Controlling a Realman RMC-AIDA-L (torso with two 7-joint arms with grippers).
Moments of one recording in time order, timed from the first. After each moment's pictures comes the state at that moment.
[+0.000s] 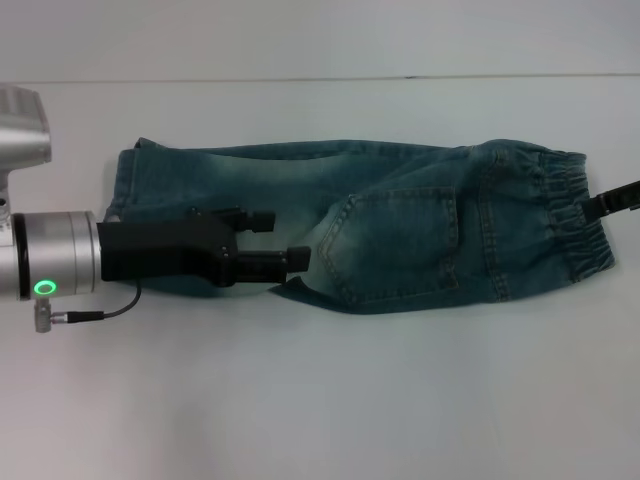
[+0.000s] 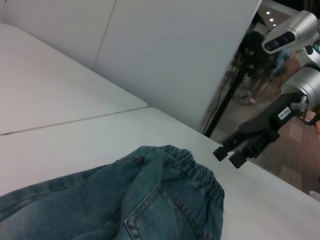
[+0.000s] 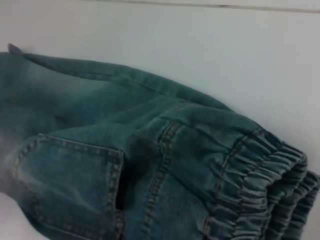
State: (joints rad) left arm -0.57 -2.15 0.71 0.73 2.06 1.54 -1.61; right arm 0.72 1.86 -0.70 -0.82 -2.55 -1.55 2.31
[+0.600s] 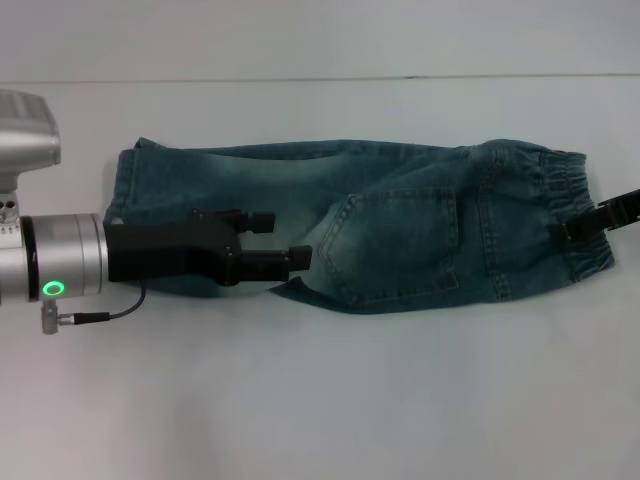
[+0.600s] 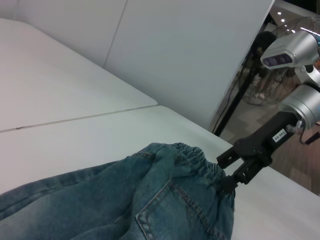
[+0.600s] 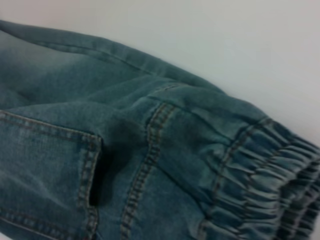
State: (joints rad) left arm -0.57 -2.15 0.71 0.71 2.06 1.50 -1.61; right arm 0.73 1.93 -0.77 -0.77 -2.61 -1.39 2.28
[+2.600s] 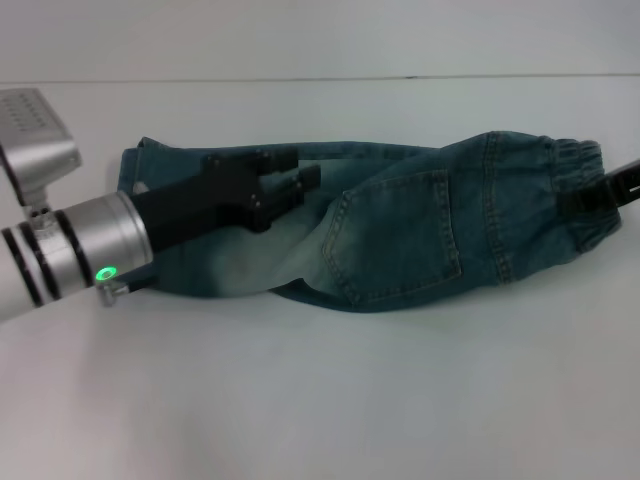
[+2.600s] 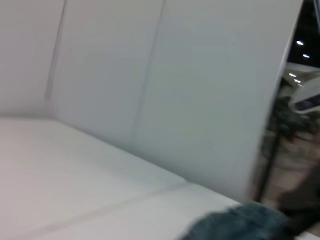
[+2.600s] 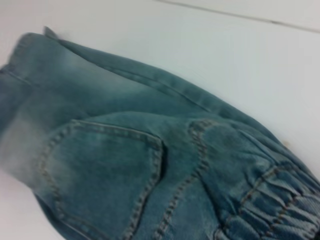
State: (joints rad) left arm -0.59 -2.17 0.71 0.47 1.73 1.33 -1.20; right arm 0.73 1.95 -0.69 -0.89 -2.55 -1.55 2.18
